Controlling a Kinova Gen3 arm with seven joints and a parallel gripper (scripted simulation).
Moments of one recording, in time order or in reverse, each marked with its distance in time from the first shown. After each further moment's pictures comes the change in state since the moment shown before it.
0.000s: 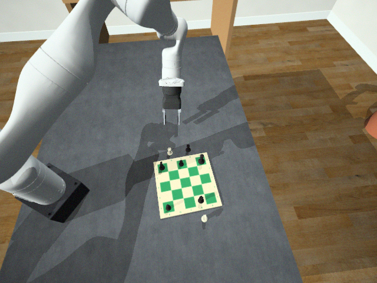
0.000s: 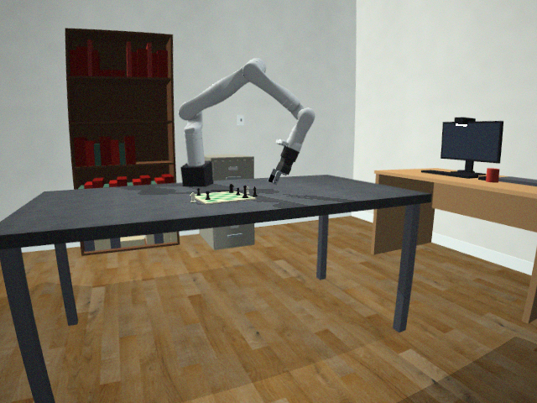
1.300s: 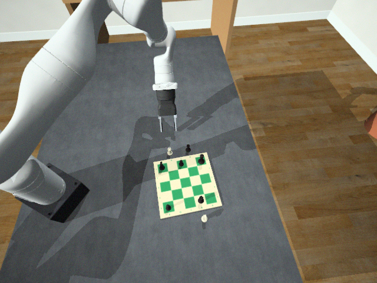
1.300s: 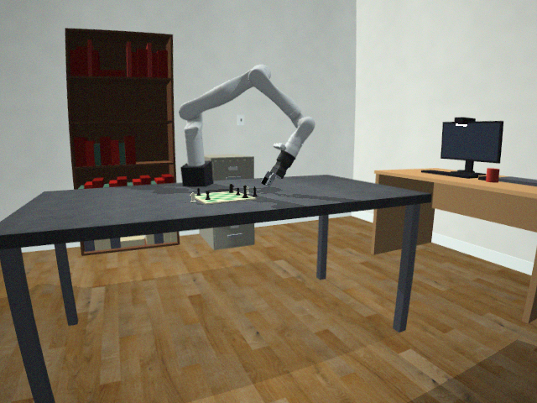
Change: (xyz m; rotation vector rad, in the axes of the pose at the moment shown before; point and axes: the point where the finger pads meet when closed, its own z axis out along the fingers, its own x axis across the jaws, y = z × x) arm 0.014 -0.020 0.021 0.167 -0.064 -0.066
